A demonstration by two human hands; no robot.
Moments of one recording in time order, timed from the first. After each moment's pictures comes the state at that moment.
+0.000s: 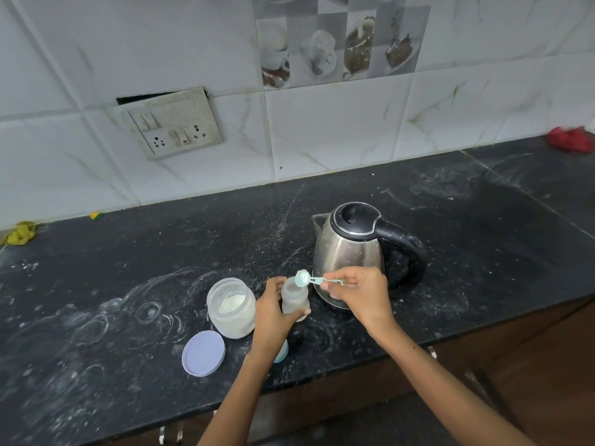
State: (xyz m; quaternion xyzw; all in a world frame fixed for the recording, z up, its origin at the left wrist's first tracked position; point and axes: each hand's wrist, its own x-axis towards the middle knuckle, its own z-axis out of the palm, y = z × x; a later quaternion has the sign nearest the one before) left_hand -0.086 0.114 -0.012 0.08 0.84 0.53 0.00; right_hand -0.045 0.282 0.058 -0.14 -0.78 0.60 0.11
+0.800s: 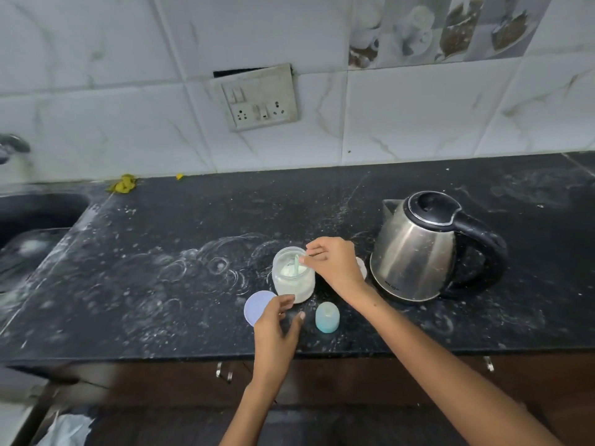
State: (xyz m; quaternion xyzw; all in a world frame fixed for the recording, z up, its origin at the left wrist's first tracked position) left_hand 0.004 0.029 -0.012 -0.03 0.85 0.51 -0.12; right_hand -0.094 0.166 0.058 0.02 -0.85 0.52 0.02
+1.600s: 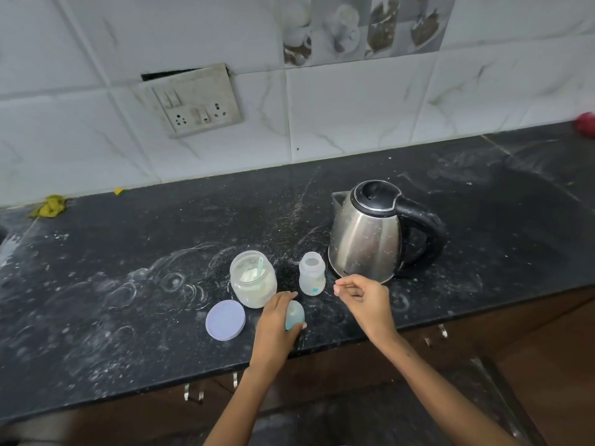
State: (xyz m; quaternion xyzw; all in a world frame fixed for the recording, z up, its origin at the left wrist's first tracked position) left_hand -0.022 0.070 -0.025 0.14 0.92 0.37 -0.01; right_hand -0.015 0.262 -0.006 -0.11 -0.83 0.53 0.13
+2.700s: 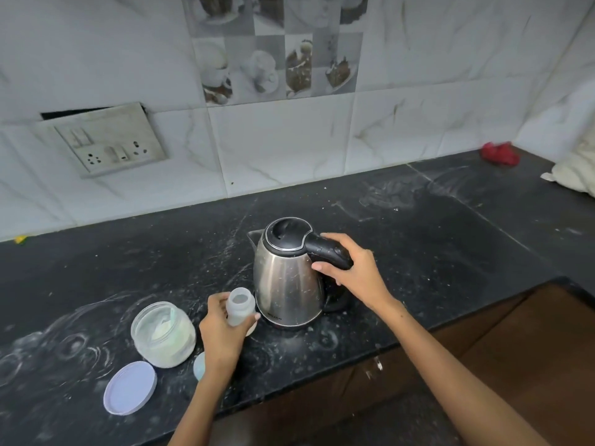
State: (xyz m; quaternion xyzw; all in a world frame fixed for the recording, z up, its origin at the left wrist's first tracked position) left_hand -0.082 0.154 -0.011 -0.01 0.83 0.54 -0.08; right_hand -0.059 0.414 0.069 0.04 -0.84 0.51 0.19
